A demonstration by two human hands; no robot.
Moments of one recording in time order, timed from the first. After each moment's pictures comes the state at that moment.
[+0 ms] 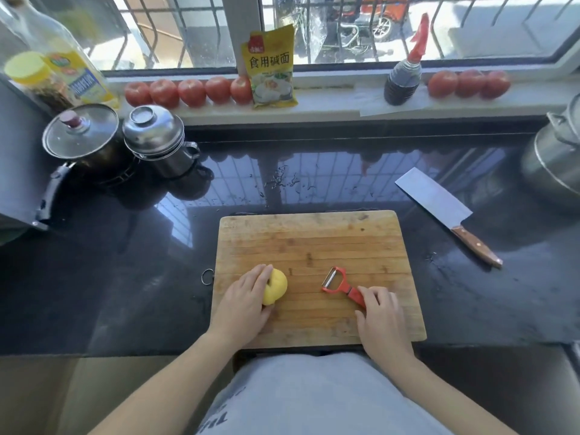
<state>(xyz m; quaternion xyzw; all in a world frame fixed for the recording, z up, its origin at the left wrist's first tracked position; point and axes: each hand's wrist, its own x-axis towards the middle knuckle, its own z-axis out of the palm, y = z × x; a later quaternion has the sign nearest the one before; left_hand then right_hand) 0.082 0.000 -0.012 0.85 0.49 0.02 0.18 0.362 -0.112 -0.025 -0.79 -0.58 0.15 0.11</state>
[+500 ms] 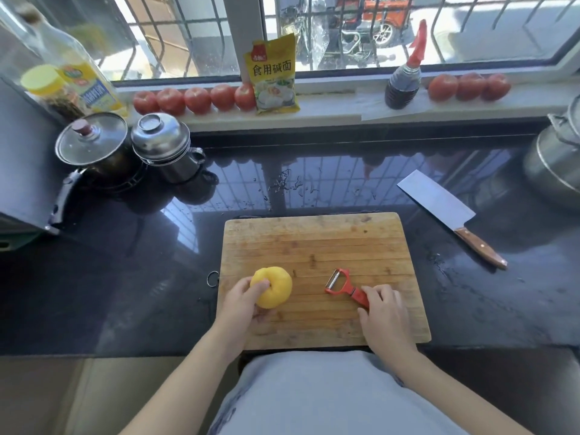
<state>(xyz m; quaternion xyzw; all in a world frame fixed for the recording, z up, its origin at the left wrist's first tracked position) 0.099 -0.008 0.046 0.28 0.63 0.25 0.68 0.363 -0.102 -0.024 -0.81 -0.55 0.17 0.09</state>
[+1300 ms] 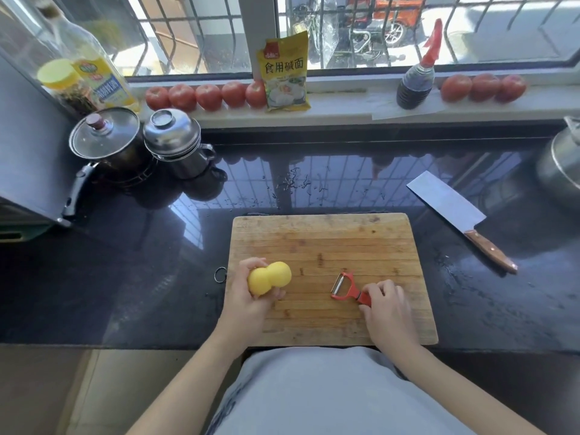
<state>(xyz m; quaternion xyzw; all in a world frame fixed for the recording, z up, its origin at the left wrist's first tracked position) 0.087 -0.017 0.060 0.55 0.56 0.33 0.52 0.357 -0.089 -0.008 -0.80 -0.57 0.18 0.06</state>
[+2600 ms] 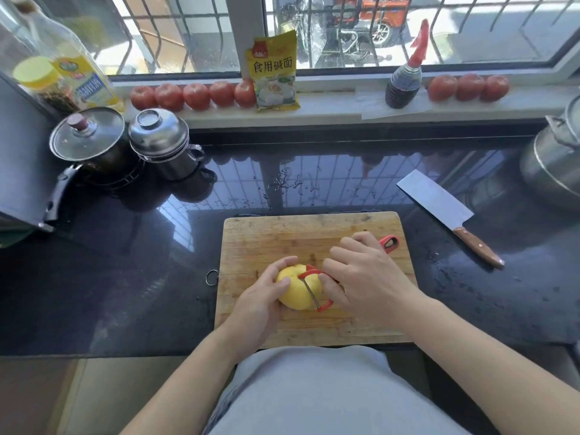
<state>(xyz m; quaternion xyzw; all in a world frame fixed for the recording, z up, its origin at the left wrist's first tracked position) 0.121 -0.014 0.085 0.33 0.43 0.26 0.80 0.341 -0.028 0.112 -0.52 -0.84 -0.02 0.13</state>
